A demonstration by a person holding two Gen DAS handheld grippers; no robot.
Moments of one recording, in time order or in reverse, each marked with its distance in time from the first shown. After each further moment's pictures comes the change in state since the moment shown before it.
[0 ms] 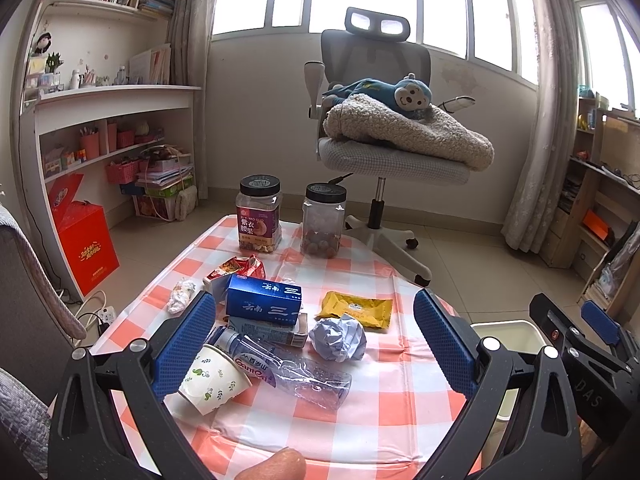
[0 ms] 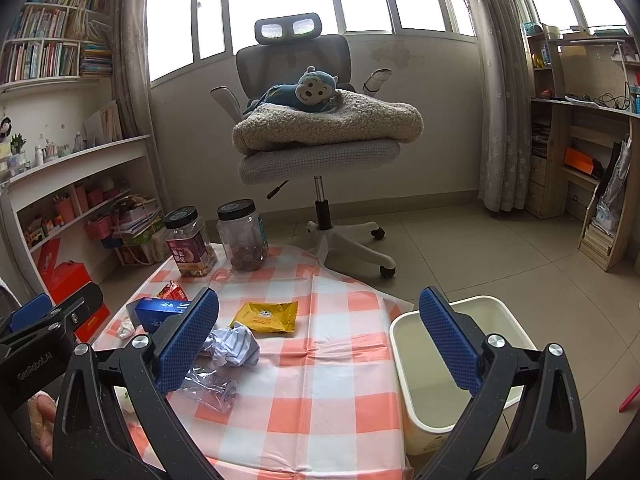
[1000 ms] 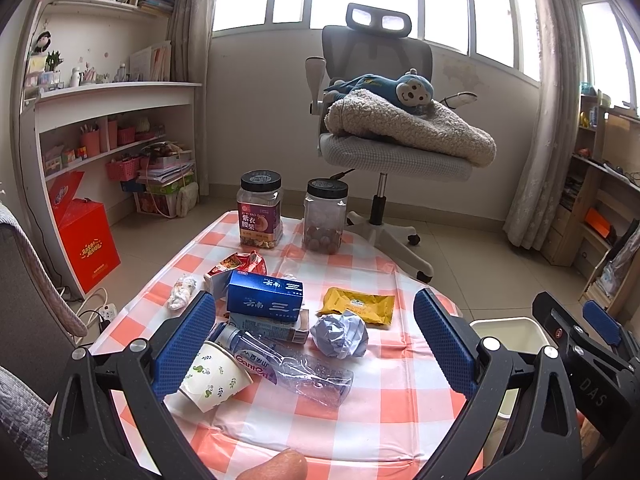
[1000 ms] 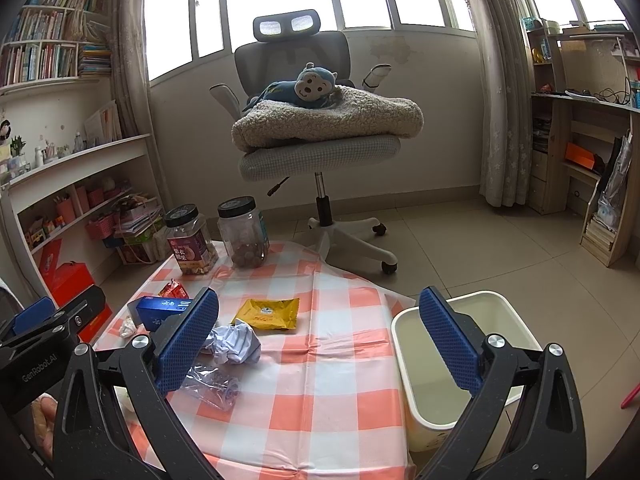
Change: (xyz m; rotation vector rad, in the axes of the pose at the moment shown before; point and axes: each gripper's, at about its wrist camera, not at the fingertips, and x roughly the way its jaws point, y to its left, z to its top) left arm 0.007 0.003 -0.001 0.000 0.014 0.004; right arm 0.004 0.000 -0.007 0.006 0.006 0.005
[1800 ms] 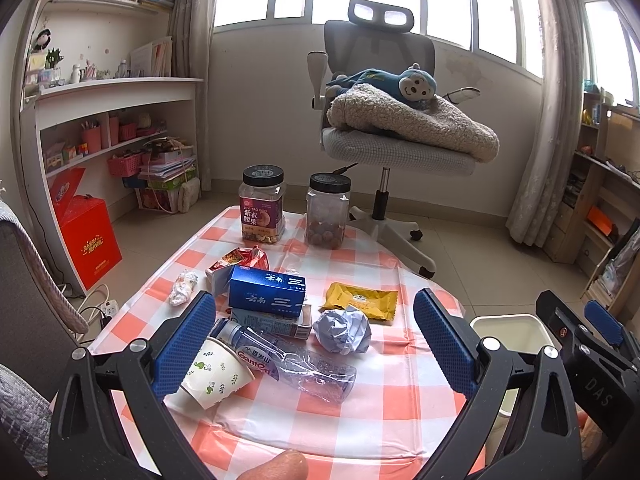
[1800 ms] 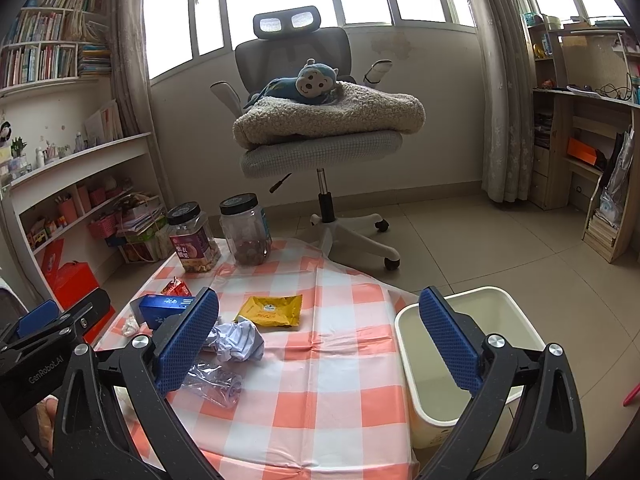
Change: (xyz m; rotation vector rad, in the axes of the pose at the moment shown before) left arm 0.004 0.004 -0.004 -0.005 0.024 0.005; right arm 0.002 0.000 -0.002 0.016 0.017 0.013
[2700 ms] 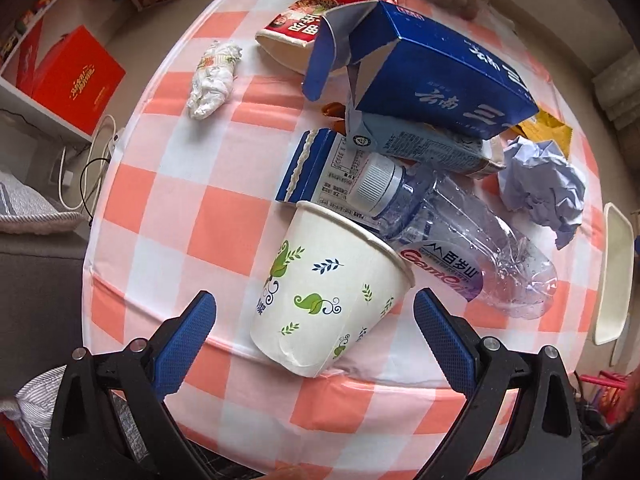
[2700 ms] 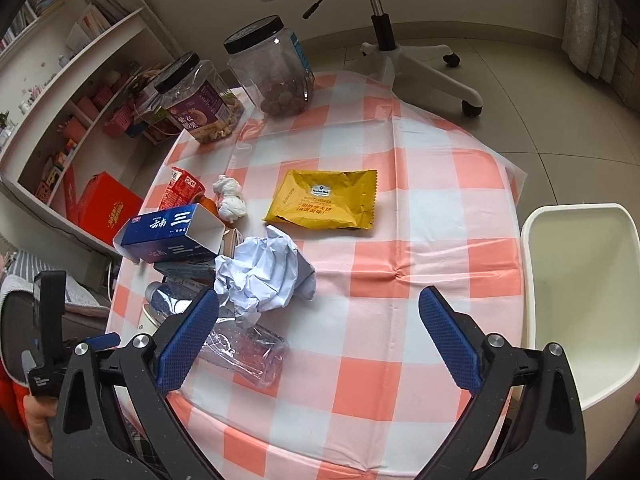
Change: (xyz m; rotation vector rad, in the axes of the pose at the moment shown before) left arm 0.200 0.126 -0.054 -0.003 0.967 0.123; right arm 0.192 0.040 -0.015 0.038 0.687 0.191
